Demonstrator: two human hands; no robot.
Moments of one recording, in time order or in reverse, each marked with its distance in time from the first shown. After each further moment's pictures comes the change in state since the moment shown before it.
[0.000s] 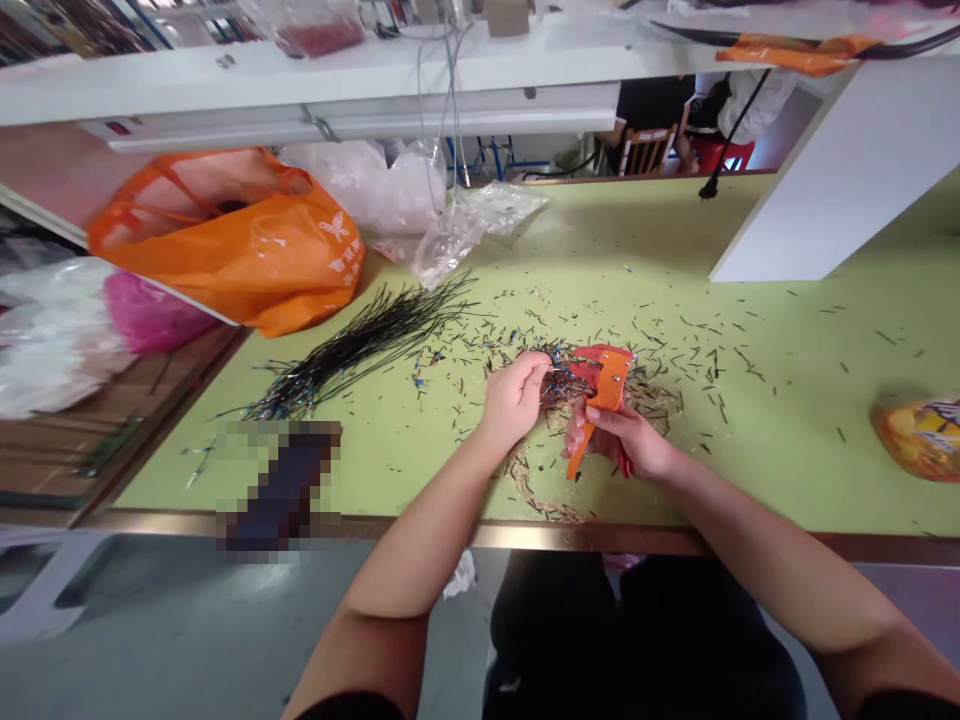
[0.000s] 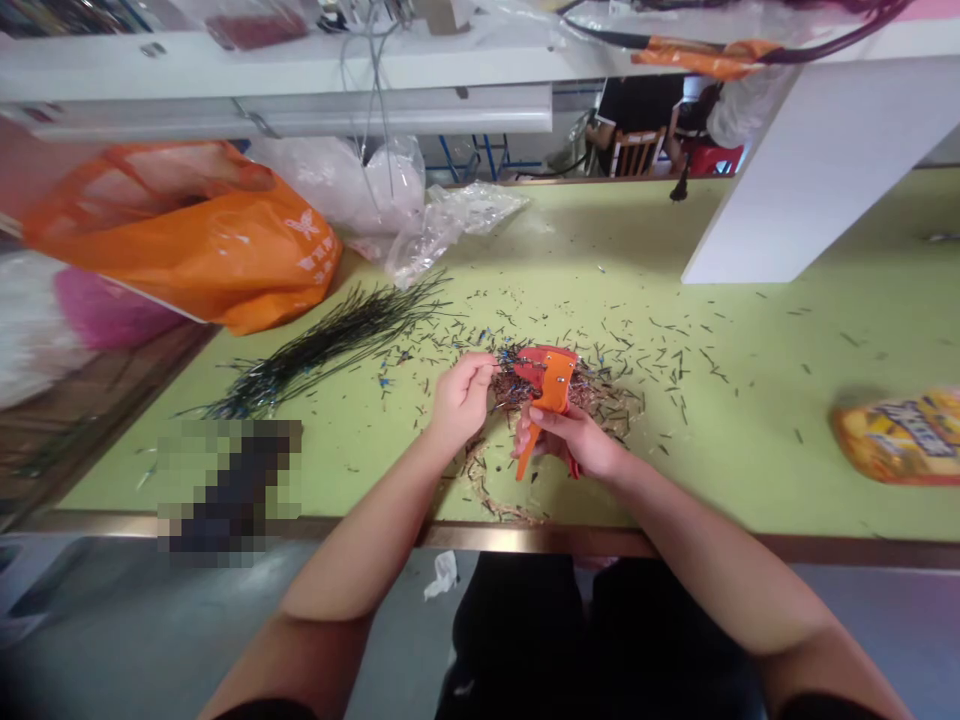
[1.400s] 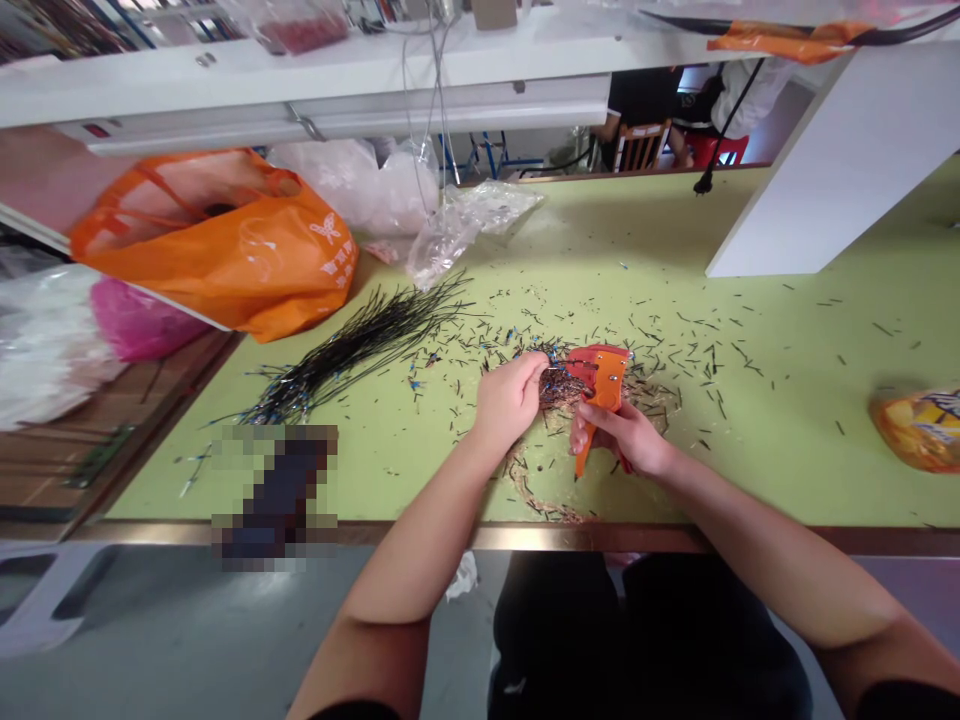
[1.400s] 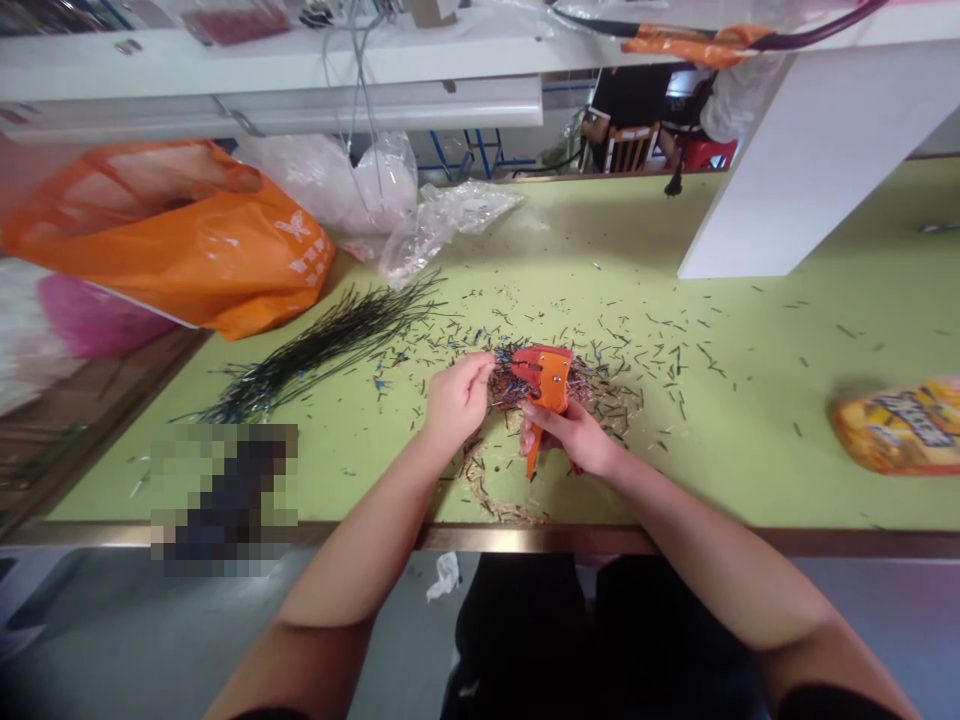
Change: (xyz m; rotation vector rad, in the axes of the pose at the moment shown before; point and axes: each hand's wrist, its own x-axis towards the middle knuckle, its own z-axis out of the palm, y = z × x) left_hand 0.000 -0.006 -0.001 0.290 -0.052 0.048; right_hand 0.000 0.001 0.001 -0.212 0.165 -0.013
